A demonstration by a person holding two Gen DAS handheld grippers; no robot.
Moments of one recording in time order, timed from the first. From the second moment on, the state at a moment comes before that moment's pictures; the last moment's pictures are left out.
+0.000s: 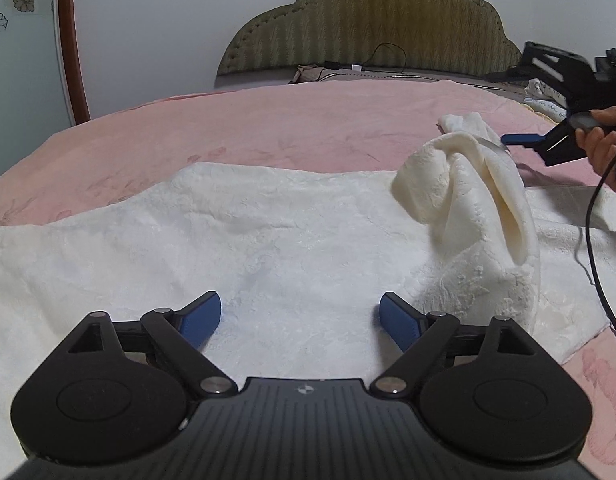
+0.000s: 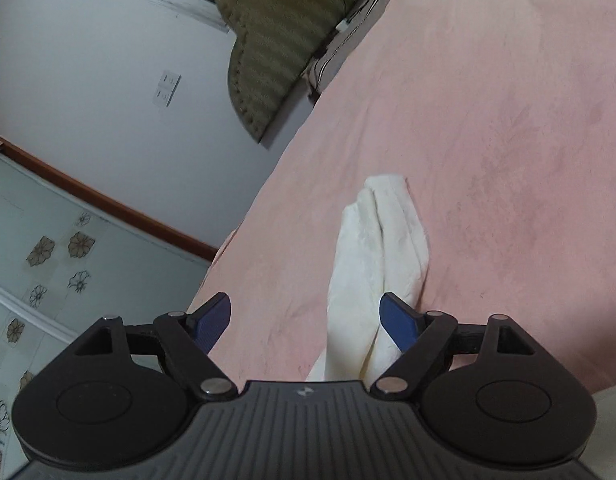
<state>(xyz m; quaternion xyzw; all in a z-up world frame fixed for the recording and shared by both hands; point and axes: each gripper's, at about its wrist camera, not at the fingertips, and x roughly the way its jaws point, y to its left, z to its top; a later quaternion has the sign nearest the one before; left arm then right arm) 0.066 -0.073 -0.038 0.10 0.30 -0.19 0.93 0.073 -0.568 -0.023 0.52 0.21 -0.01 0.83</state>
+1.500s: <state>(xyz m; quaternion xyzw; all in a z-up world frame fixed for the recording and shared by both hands) 0.044 -0.097 -0.008 0.10 0.26 -0.25 0.93 -0.219 -0.496 0.013 0.43 0.04 -0.23 0.87</state>
